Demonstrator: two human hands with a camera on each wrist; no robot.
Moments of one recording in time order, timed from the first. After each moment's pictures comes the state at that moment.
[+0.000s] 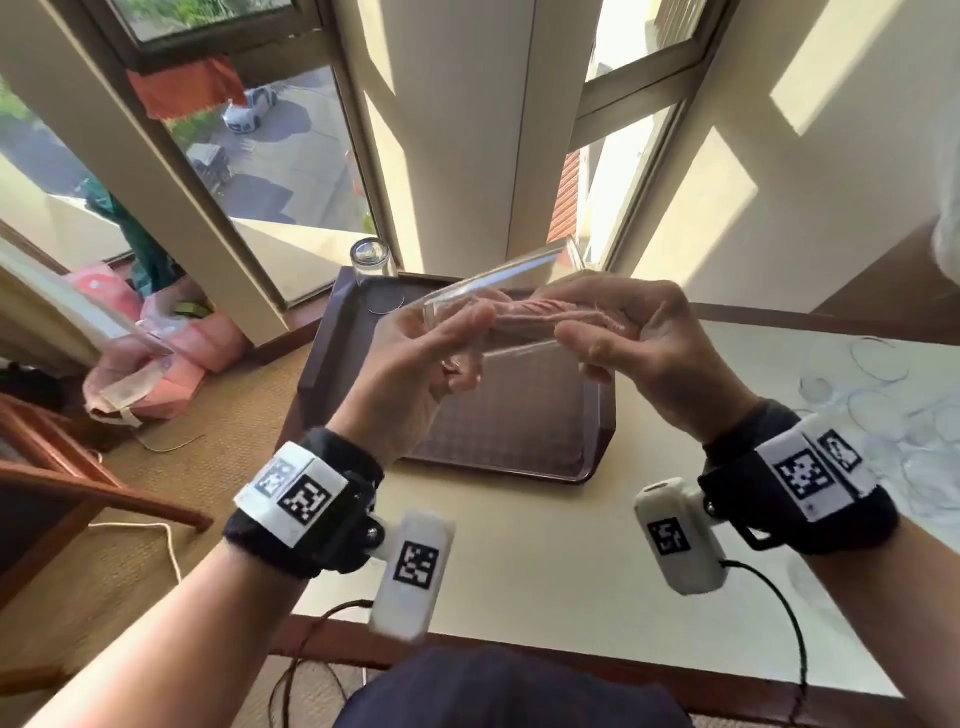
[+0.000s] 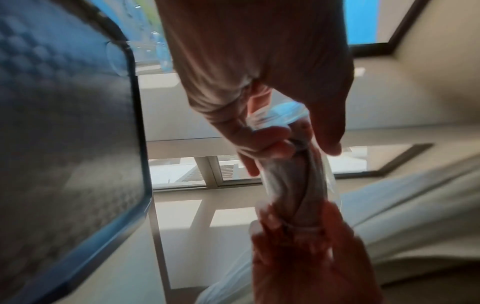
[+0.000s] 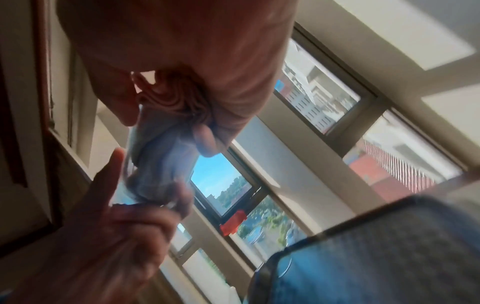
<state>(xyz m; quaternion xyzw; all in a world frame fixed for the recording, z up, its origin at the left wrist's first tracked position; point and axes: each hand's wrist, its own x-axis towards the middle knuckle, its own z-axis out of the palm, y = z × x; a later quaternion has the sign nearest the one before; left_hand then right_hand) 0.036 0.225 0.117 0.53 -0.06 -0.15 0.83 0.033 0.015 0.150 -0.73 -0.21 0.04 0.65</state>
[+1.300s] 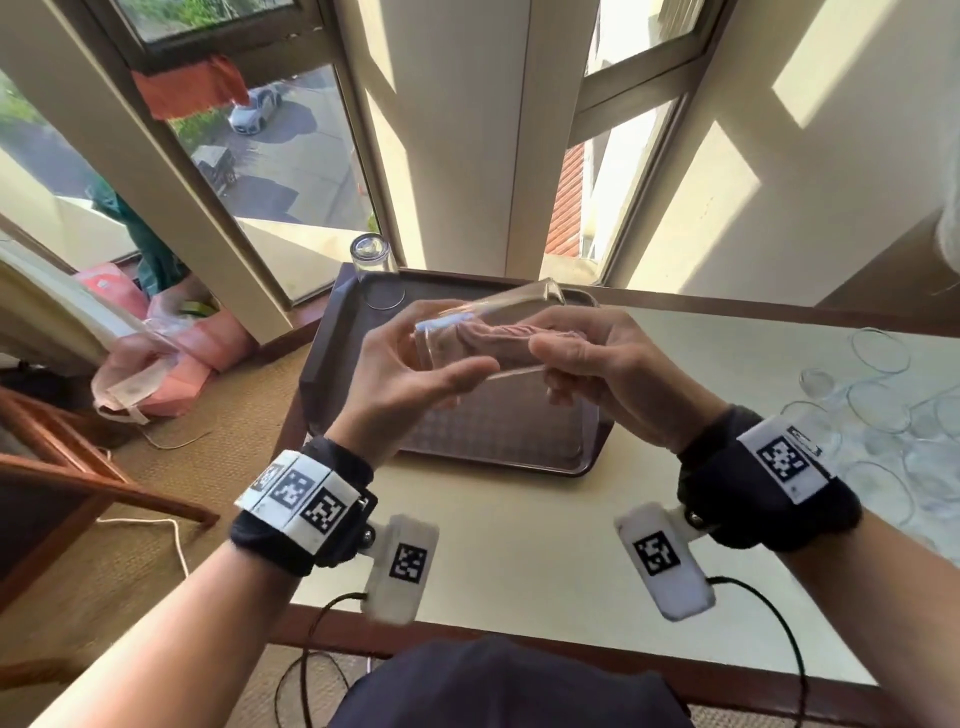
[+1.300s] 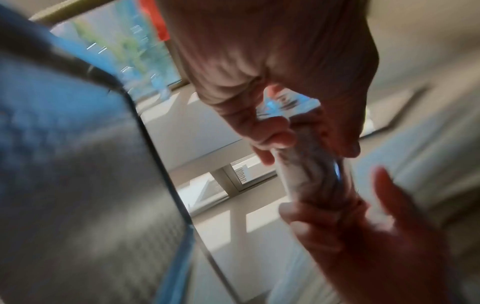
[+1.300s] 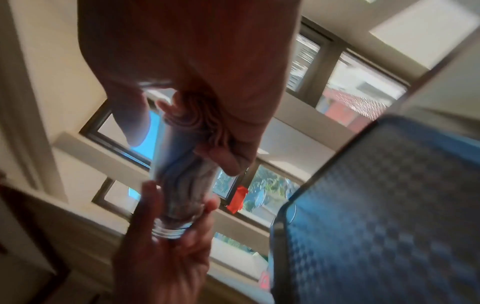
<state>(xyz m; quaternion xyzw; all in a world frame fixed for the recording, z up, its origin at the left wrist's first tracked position) 0.028 0.239 0.095 0.66 -0.13 -0.05 0.74 0.027 0.019 0.124 -0.68 -0.13 0.20 0.70</state>
